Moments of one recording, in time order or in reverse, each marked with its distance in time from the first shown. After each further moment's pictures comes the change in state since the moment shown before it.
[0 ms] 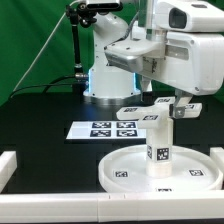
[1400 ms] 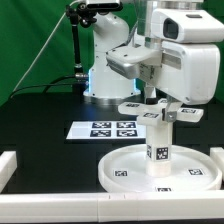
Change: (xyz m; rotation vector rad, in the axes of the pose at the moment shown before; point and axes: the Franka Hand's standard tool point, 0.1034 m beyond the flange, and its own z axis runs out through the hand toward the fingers) arm 0.001 -0.004 0.010 0.017 0.008 0.141
